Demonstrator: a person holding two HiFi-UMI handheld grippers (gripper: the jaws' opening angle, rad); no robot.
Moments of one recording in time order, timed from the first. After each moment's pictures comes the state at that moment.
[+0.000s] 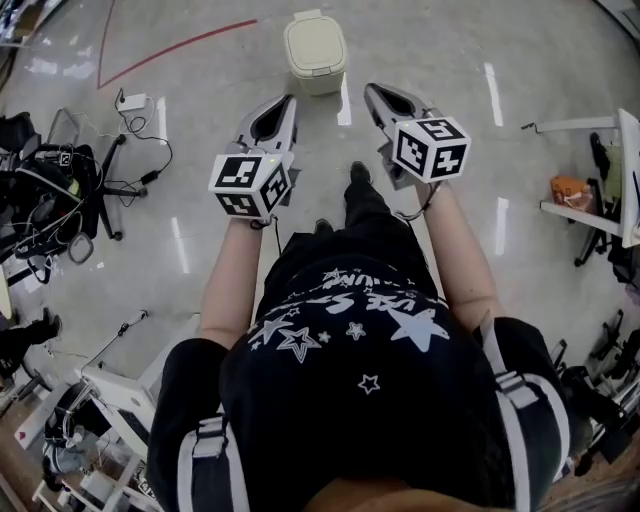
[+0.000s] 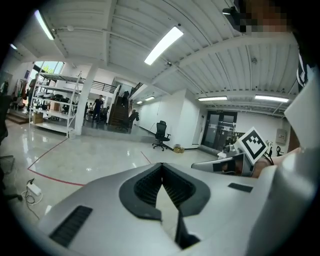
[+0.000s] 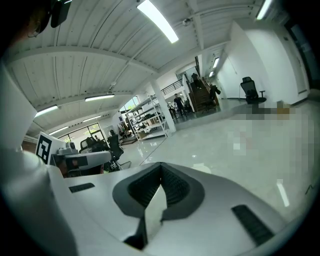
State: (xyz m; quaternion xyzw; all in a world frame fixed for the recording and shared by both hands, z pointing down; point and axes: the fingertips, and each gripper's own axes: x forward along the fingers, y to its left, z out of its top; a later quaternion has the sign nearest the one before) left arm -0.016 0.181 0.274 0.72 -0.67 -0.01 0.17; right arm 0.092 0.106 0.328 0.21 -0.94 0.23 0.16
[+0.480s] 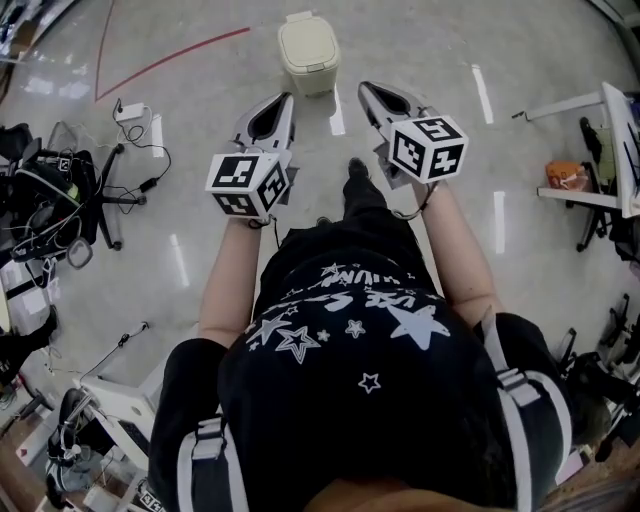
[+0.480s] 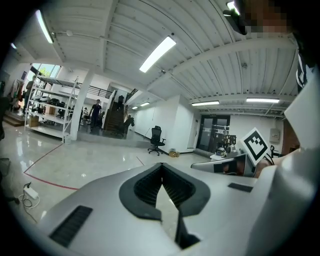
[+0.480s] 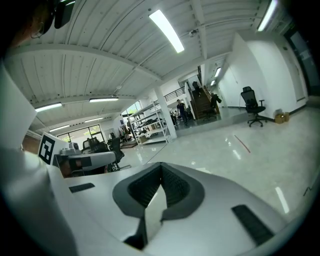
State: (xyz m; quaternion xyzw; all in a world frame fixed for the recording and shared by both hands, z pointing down) left arm -0.006 0.264 0.250 0.74 -0.65 -0.03 0.13; right arm 0.099 0.197 0.298 0.23 -0.95 0.19 0.12
